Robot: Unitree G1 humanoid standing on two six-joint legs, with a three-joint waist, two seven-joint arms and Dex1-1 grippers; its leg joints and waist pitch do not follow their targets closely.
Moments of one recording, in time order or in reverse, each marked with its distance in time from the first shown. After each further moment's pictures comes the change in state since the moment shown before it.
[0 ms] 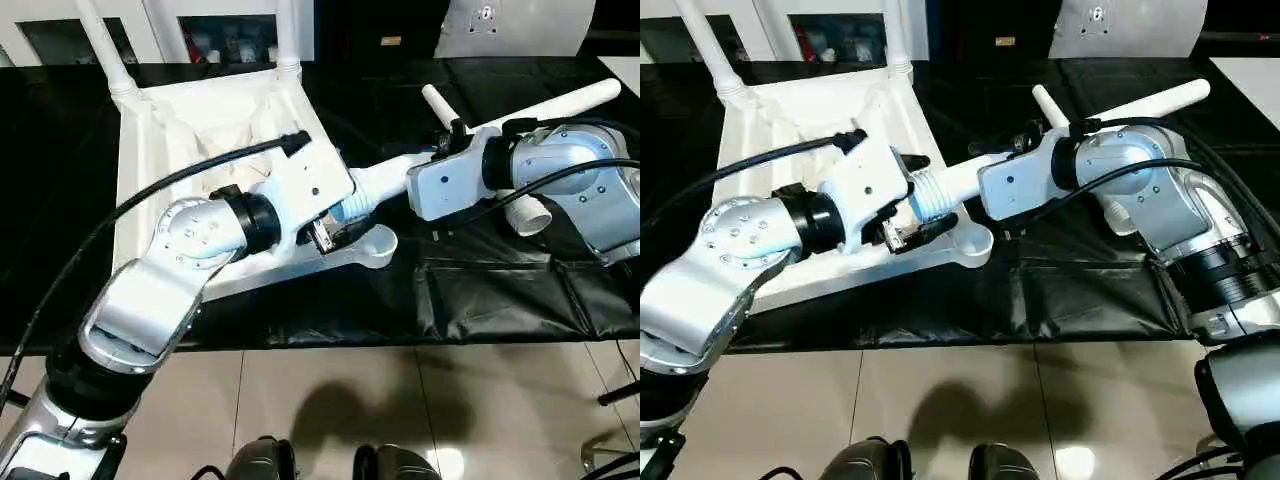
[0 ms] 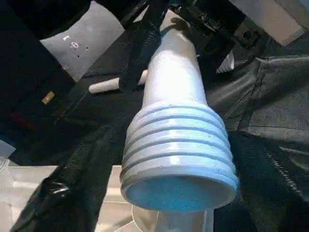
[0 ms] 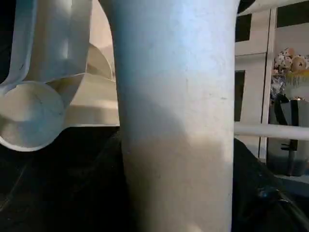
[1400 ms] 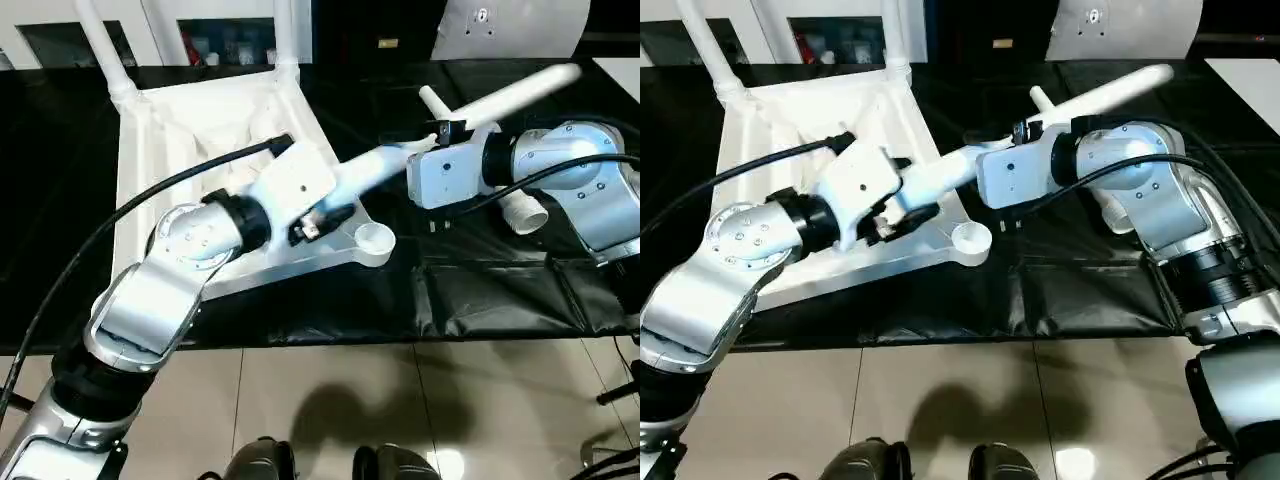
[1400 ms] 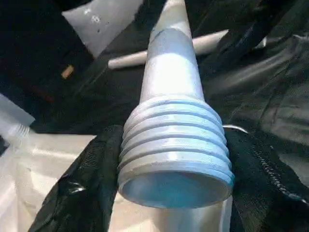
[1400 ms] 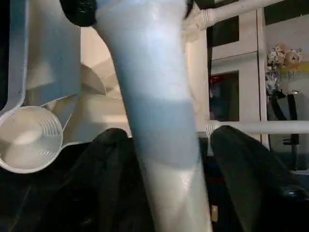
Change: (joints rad) left arm 0.046 -0.012 0.019 0.077 0.040 -0.034 0.055; right arm 0.006 0.033 -0.038 0.014 0.066 0.040 0.027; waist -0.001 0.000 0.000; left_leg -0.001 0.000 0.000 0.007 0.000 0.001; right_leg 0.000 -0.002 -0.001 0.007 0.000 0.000
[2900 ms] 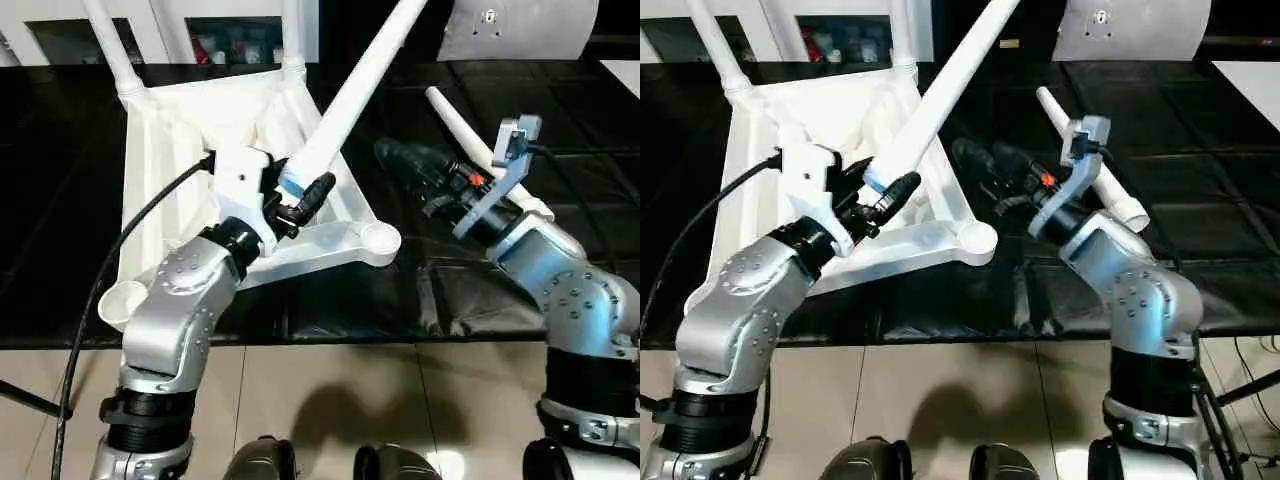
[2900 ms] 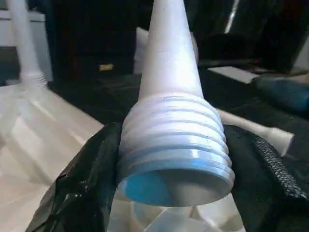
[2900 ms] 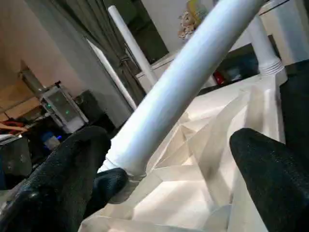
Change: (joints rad) left arm 0.177 -0.341 0.292 0.102 -0.244 -0.151 0.192; right arm 0.390 0.478 -0.600 -0.425 1.063 1.145 -0.467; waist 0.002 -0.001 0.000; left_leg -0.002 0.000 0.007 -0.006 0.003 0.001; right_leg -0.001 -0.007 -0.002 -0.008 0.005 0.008
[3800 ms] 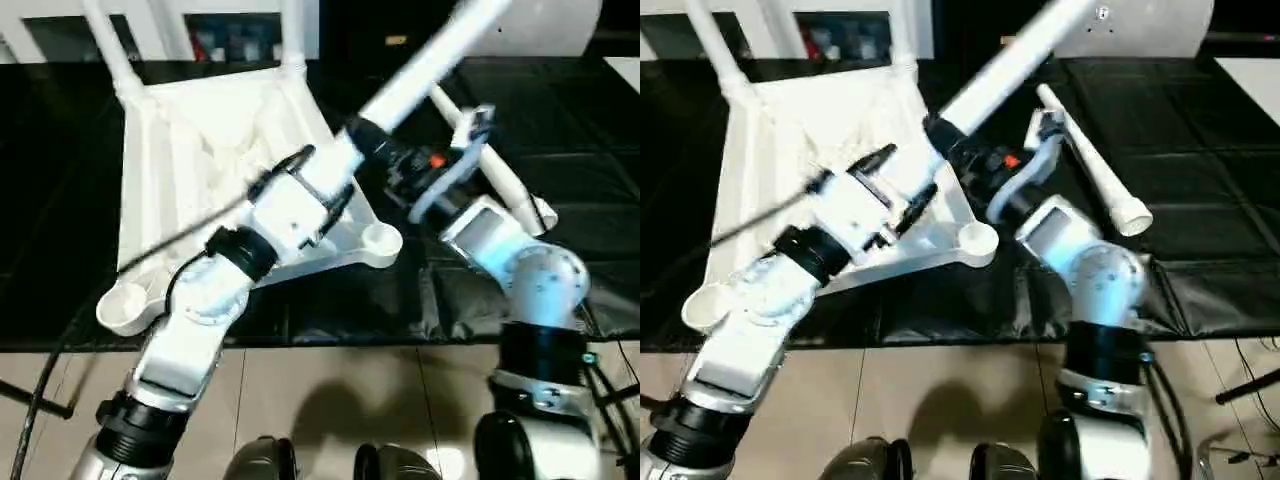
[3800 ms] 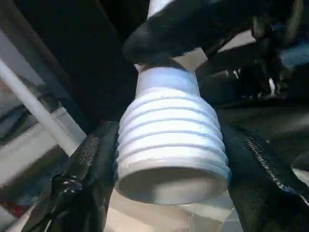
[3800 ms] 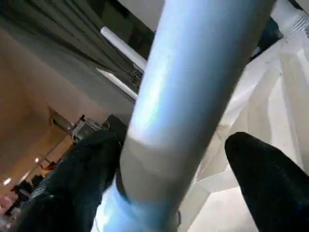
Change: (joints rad) left arm 0.033 0.164 -0.257 0.059 0.478 -0.458 0.094; right arm -0.128 0.213 -0.071 0.135 0.152 0.097 -0.249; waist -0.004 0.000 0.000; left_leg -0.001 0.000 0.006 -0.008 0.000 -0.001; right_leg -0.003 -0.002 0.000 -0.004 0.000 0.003
